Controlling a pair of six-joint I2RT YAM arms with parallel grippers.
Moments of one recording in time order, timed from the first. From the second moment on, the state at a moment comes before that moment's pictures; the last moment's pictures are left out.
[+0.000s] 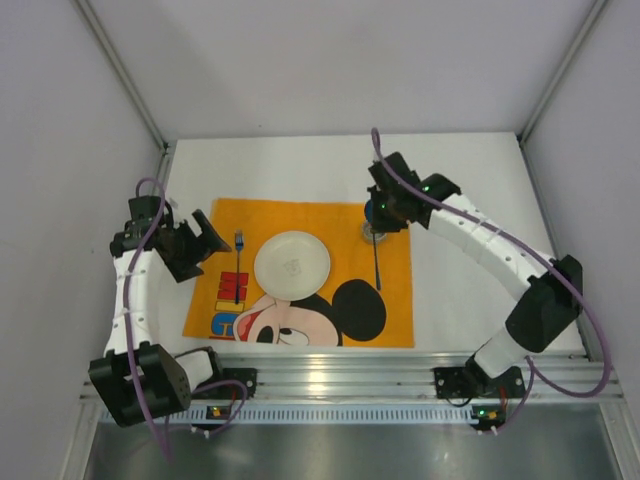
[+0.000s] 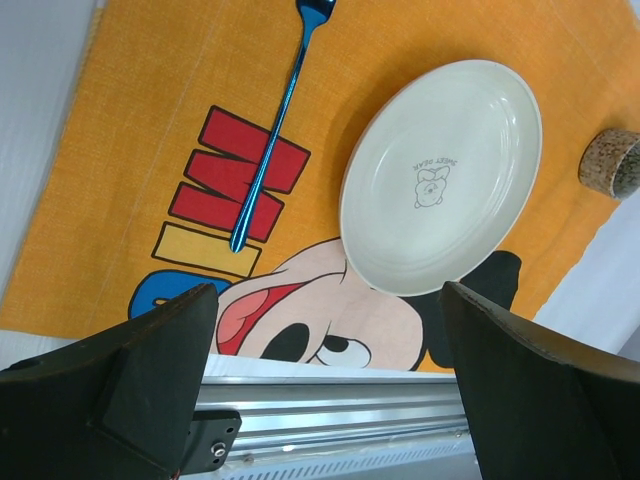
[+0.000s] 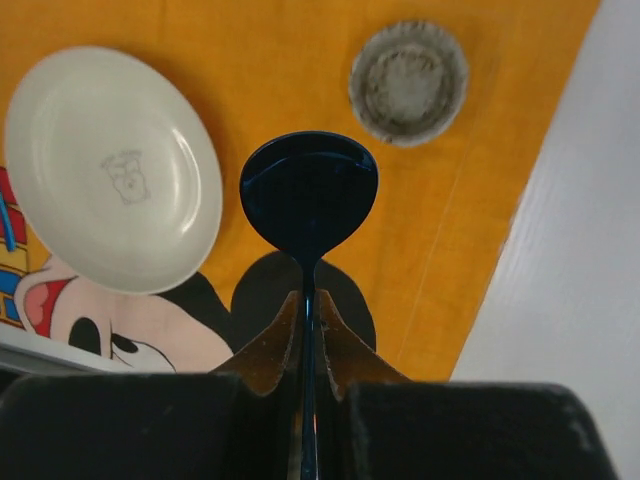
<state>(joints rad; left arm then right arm) 0.26 1.16 1.03 -0.94 0.35 -0.40 0.64 1.58 1.54 -0.90 0.13 0.52</state>
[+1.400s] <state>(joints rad) 0.20 1.23 1.18 -0.92 0.25 -0.35 0.82 1.43 1.34 -0.69 0.16 0.61</state>
